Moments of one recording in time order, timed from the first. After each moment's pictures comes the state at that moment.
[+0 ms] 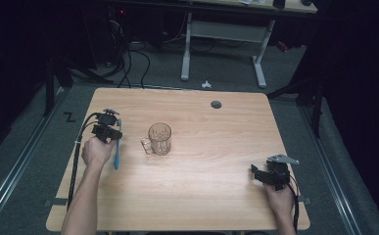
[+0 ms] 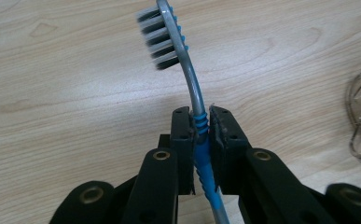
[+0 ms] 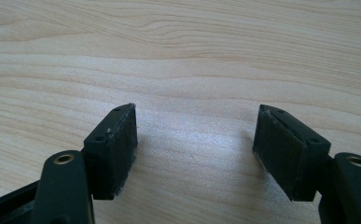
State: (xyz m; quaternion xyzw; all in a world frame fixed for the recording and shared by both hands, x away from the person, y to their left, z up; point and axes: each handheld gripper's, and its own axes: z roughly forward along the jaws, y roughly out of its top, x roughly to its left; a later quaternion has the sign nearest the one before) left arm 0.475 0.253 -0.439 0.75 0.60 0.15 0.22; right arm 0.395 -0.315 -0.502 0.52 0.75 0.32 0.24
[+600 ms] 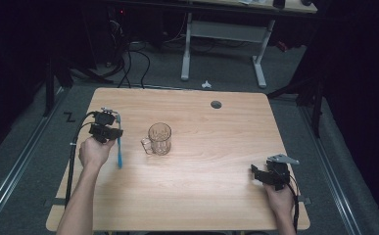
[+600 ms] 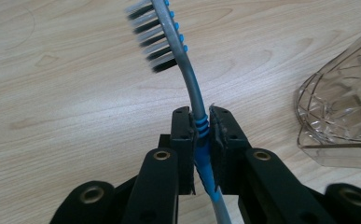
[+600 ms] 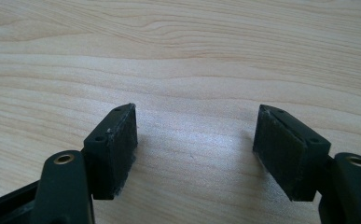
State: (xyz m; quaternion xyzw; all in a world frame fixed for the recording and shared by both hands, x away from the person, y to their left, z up) left arm 0.454 0.251 -0.415 0.76 0.58 0.17 0.26; right arm 0.395 -0.315 -0.502 0.53 0.75 0.32 0.24
